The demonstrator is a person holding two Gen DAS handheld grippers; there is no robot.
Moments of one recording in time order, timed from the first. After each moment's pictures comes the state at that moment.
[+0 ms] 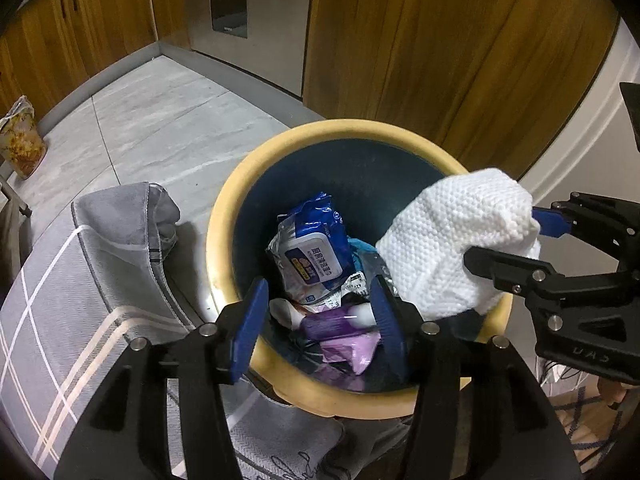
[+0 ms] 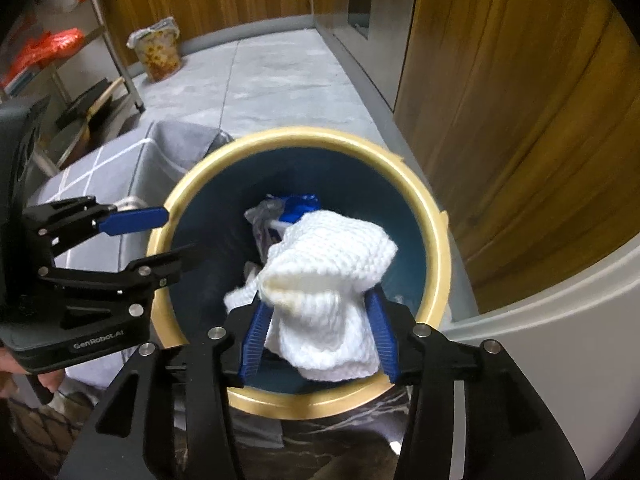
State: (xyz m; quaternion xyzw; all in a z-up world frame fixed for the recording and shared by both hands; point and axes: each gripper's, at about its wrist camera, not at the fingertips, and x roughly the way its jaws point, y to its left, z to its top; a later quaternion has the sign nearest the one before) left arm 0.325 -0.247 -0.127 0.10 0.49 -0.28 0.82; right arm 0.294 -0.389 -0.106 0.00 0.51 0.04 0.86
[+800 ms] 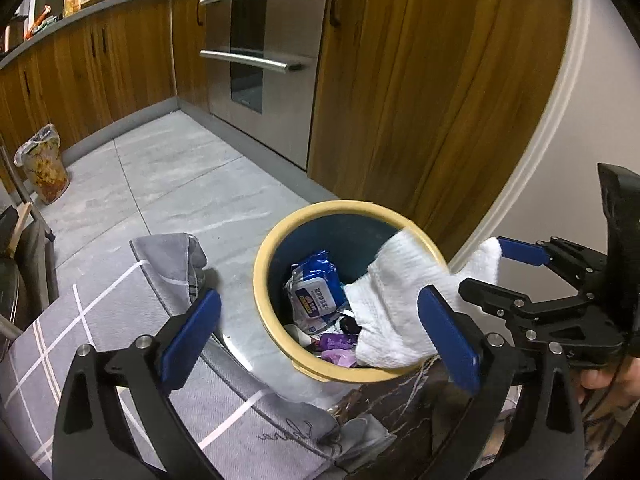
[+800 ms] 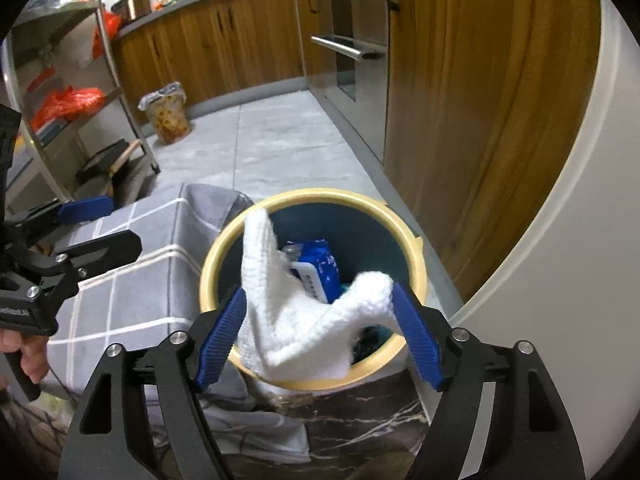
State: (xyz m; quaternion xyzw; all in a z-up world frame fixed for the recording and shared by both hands) left arm 0.272 -0.199 -0.027 0.07 0.39 -0.29 0.87; right arm 0.224 -0.394 -0.047 0.04 0.41 0.03 0.91
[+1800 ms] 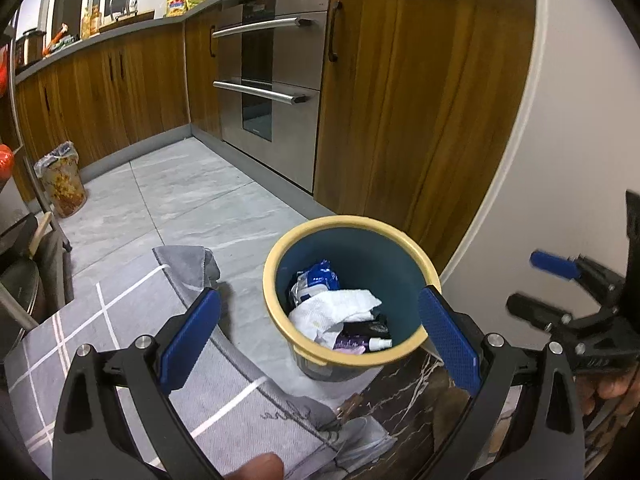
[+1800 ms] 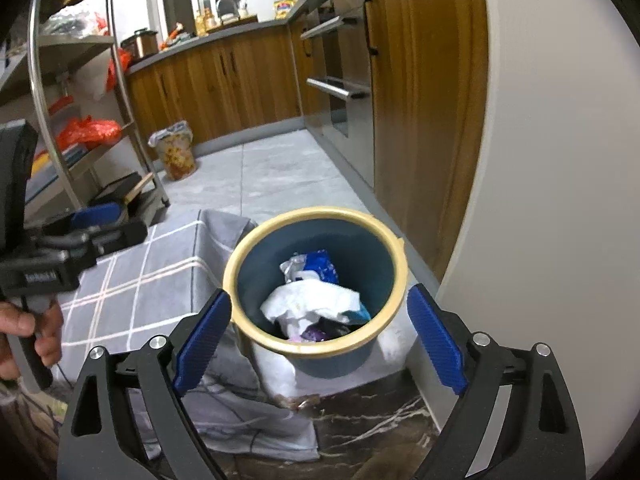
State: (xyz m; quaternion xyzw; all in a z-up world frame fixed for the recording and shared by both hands) left arm 0.218 -0.182 -0.008 0.07 0.34 -0.27 0.90; right arm 0.141 -0.403 -0.023 0.07 0.34 0.02 0.94
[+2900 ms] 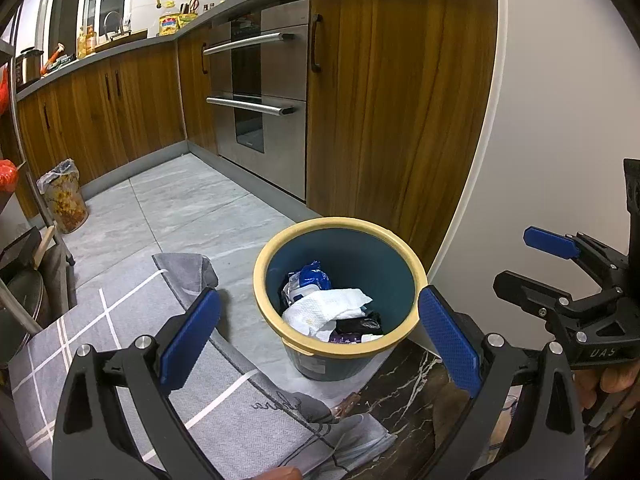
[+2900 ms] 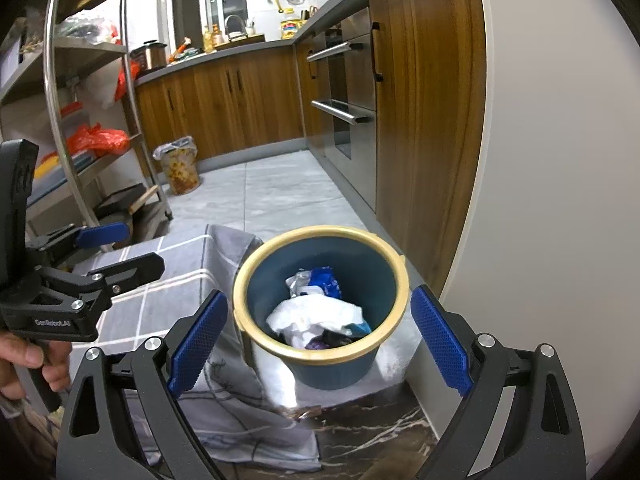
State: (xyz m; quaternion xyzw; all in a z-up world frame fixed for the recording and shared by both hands) left arm 0.186 -0.186 -0.005 0.08 0.31 -0.28 0.91; right arm 0.121 -0.392 -0.012 0.05 0.30 0.02 0.95
